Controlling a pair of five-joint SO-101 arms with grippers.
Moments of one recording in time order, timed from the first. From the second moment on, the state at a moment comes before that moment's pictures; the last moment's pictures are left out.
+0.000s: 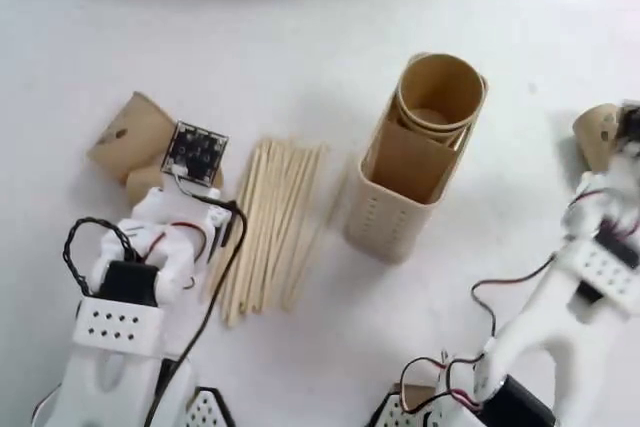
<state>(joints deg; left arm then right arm) 1.3 -59.8 67.9 49.4 -11.4 37.5 -24.6 52.4 11.1 31.7</state>
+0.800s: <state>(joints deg) 1.4 -59.8 67.9 49.4 -11.4 37.4 12.8 43.2 -5.7 26.8</state>
